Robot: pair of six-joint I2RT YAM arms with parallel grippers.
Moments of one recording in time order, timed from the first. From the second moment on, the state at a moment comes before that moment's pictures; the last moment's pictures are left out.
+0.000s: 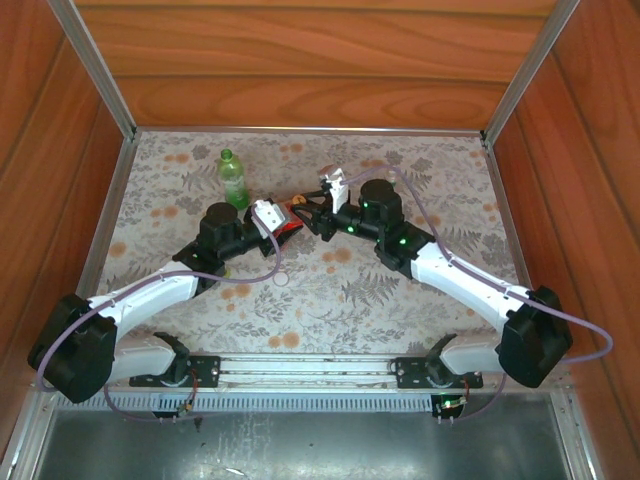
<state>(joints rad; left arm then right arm) -0.61 1.22 0.60 0.39 0.35 0.31 0.76 1.32 0.93 0.17 -0.38 0.15</state>
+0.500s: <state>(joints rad) -0.61 1.22 0.60 0.39 0.34 0.26 0.75 1.33 0.98 0.09 -0.26 0.10</state>
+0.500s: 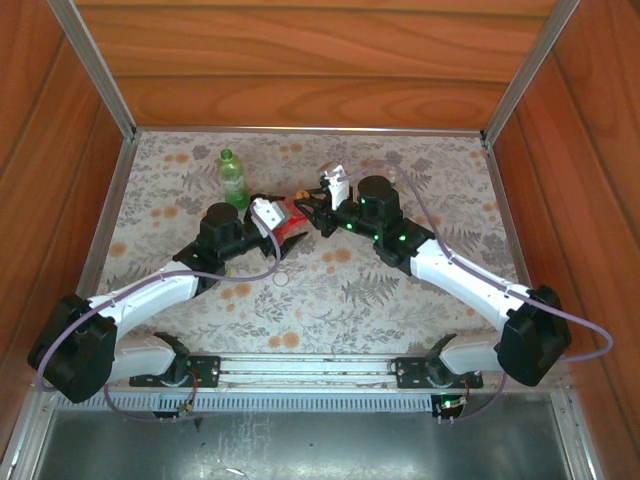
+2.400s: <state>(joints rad) -0.61 1.40 0.71 0.39 0.13 -0.07 0.45 1.57 1.31 -0.17 0.15 -0.08</state>
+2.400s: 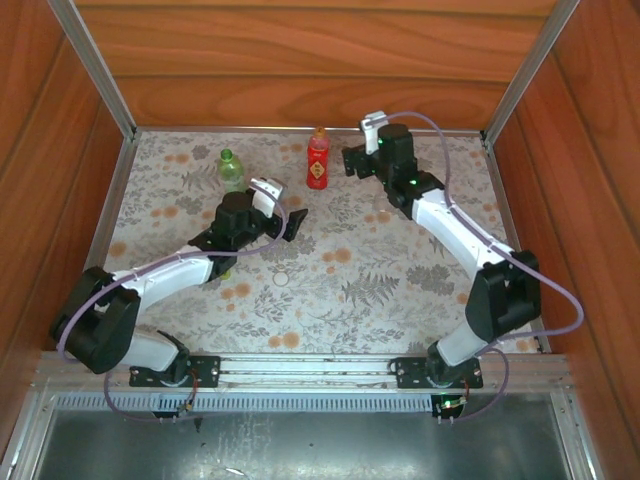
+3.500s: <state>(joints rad) -0.61 1.42 0.74 0.39 0.21 -0.05 0.22 1.79 1.34 -0.31 -0.02 -0.01</state>
